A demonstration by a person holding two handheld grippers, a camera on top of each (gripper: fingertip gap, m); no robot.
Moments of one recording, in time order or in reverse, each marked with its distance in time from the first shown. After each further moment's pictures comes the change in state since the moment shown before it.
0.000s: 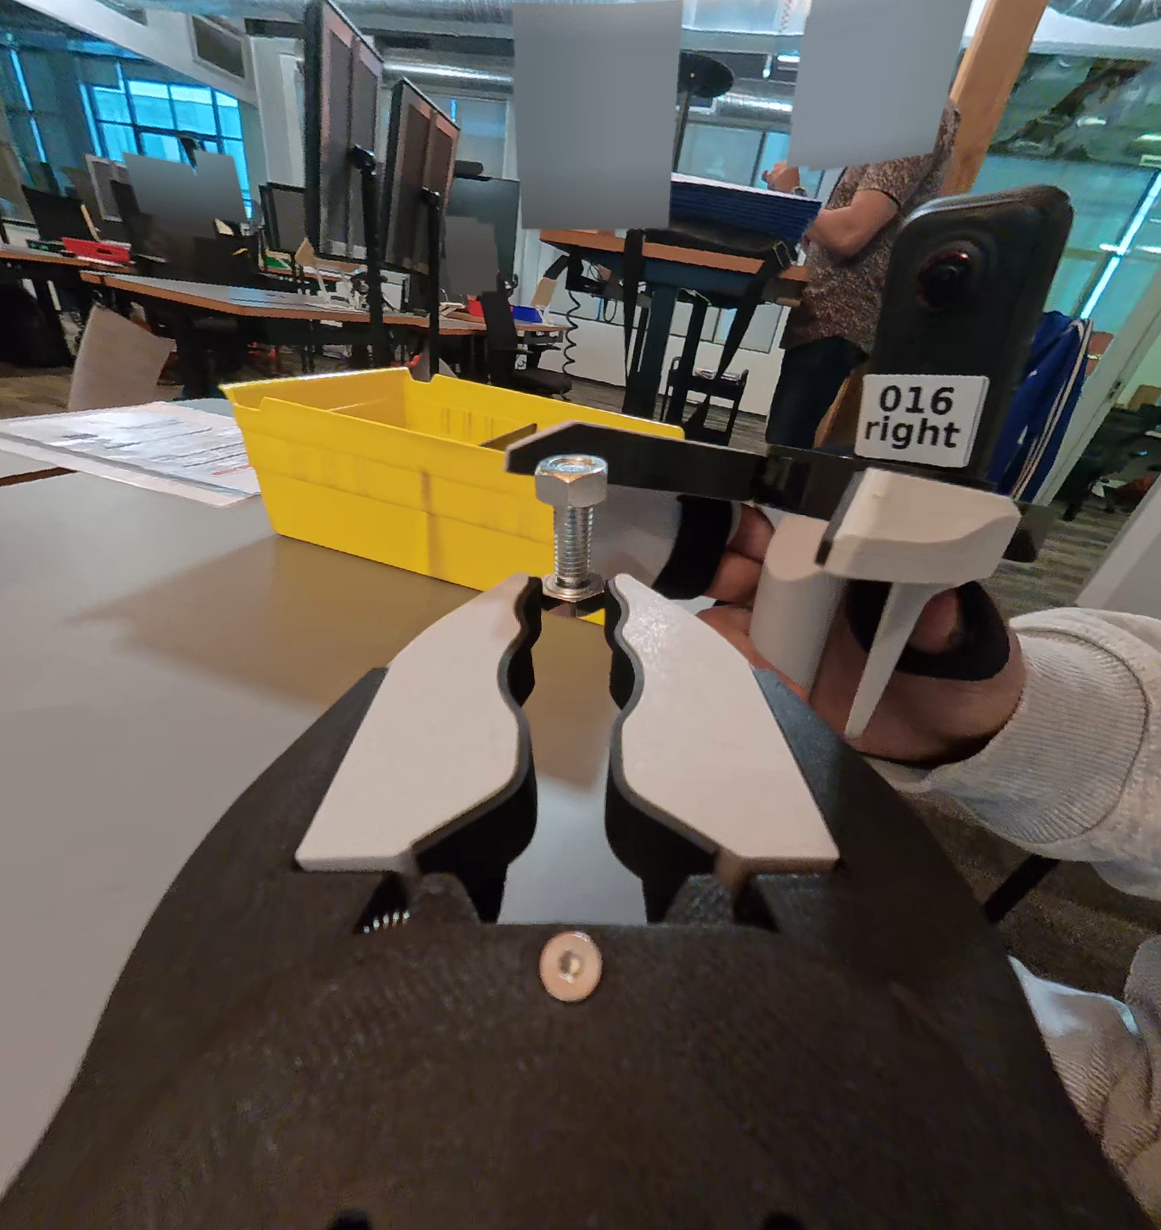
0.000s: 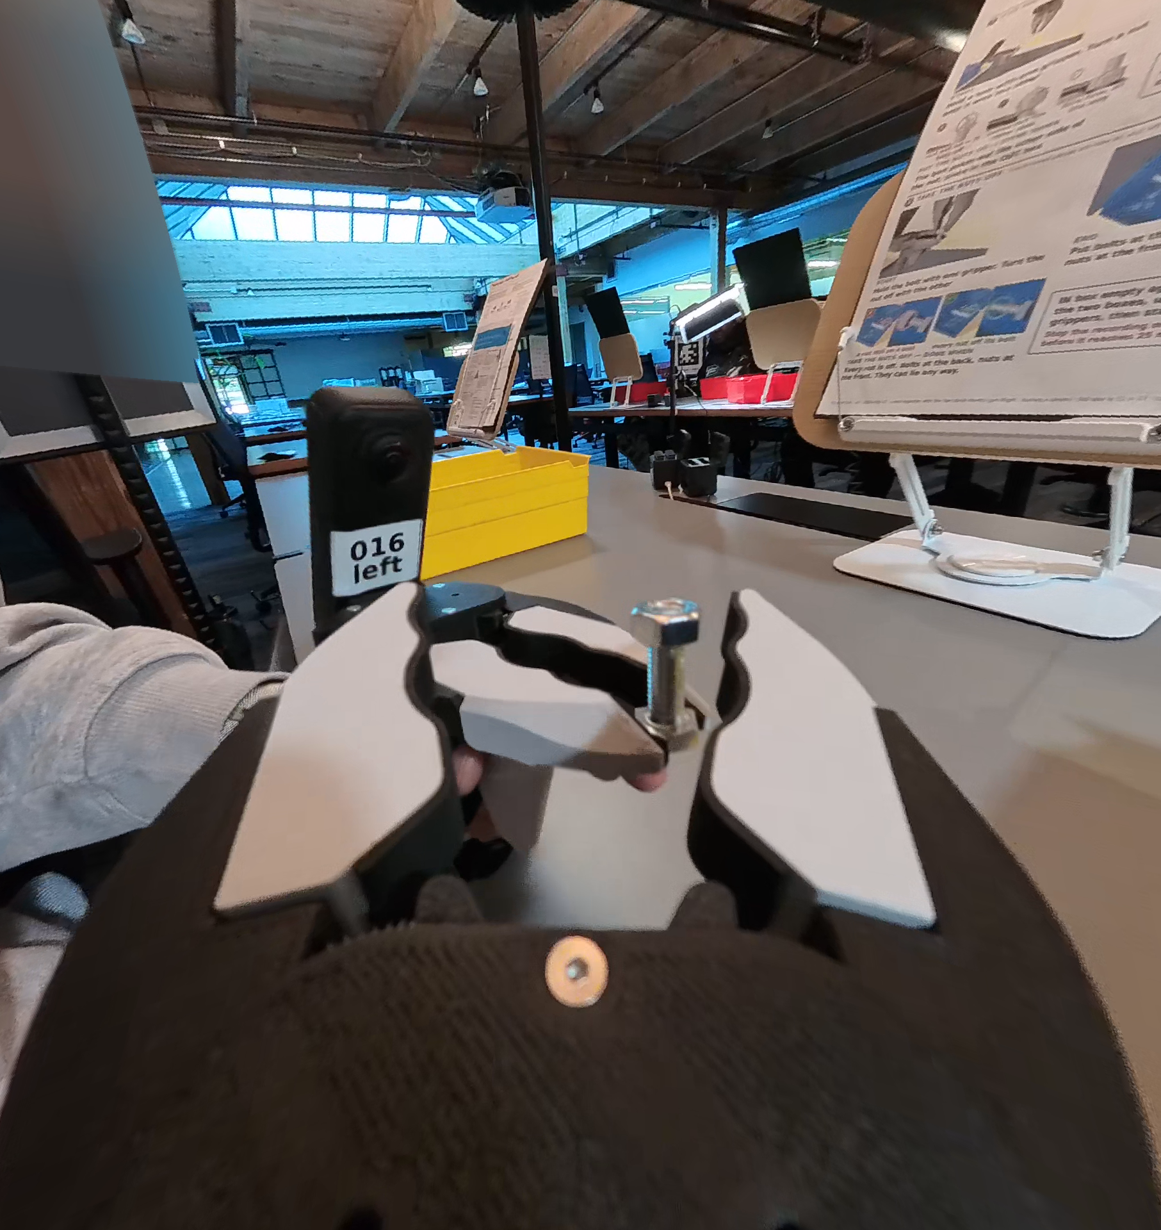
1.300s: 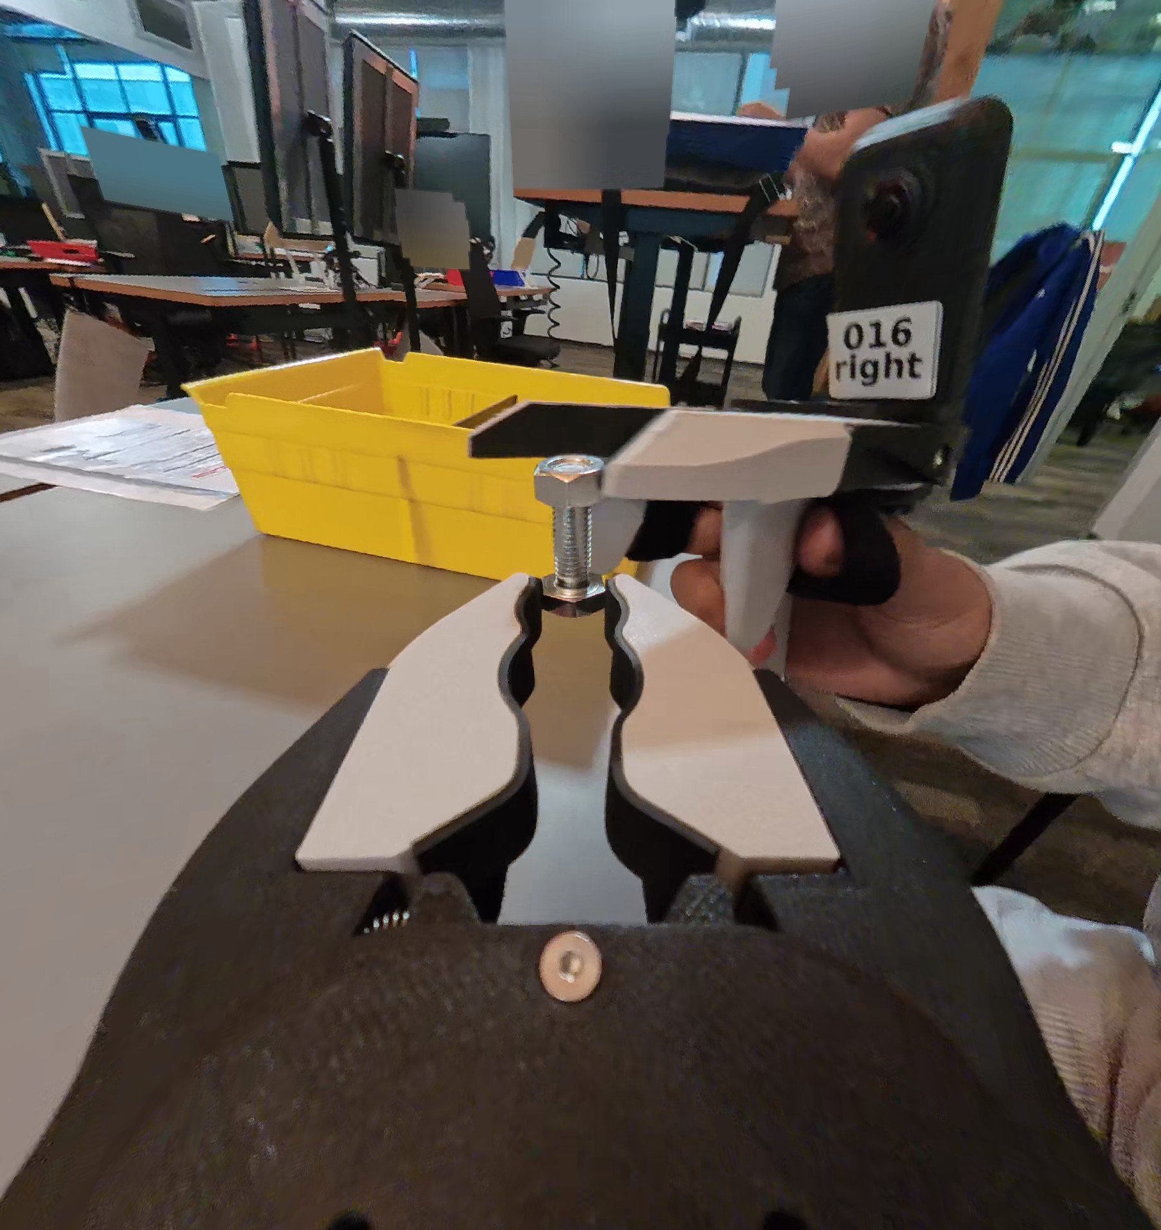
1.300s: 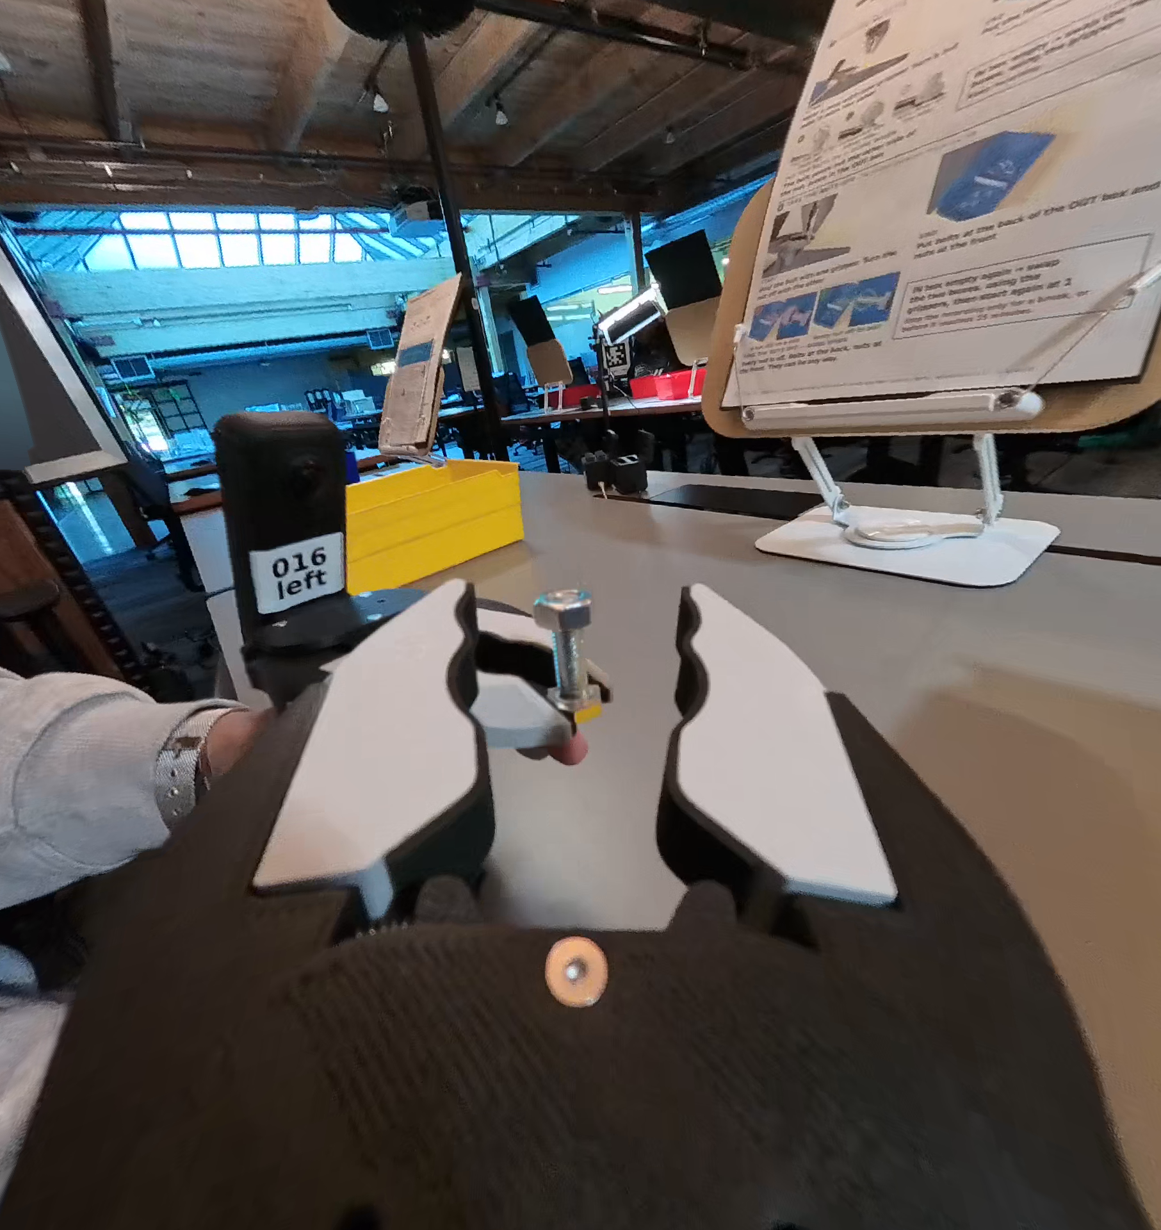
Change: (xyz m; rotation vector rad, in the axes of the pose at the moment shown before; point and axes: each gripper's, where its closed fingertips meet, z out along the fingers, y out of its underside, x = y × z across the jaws) left arm 0.010 0.008 0.002 -0.060 0.030 0.081; right arm 0.030 -0.003 -0.014 0.000 0.124 0.043
